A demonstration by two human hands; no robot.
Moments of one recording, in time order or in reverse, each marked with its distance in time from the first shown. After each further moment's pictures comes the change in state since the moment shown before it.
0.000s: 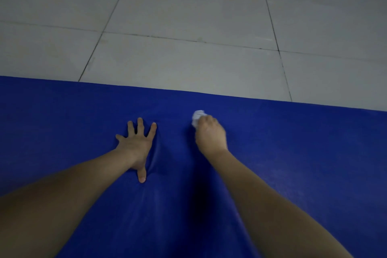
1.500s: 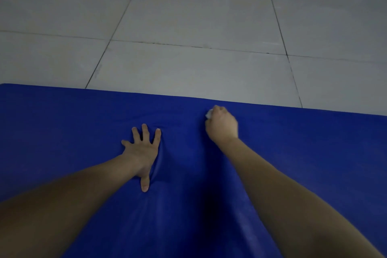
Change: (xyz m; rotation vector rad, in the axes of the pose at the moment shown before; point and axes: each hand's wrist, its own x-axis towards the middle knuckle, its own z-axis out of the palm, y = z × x) left_hand 0.007 0.007 -0.002 0.092 -0.046 -0.013; right_hand 0.053 0.023 -0.003 0.118 0.035 0.146
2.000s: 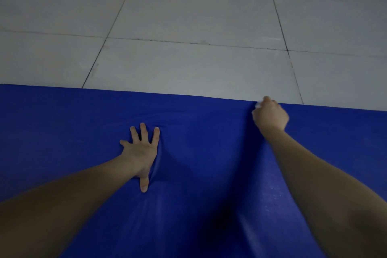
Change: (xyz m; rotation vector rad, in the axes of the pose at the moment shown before) left_hand 0.004 0.003 0.000 -0.003 -0.004 -0.016; right_hand 0.033 0.124 -0.046 -0.134 0.114 0.351
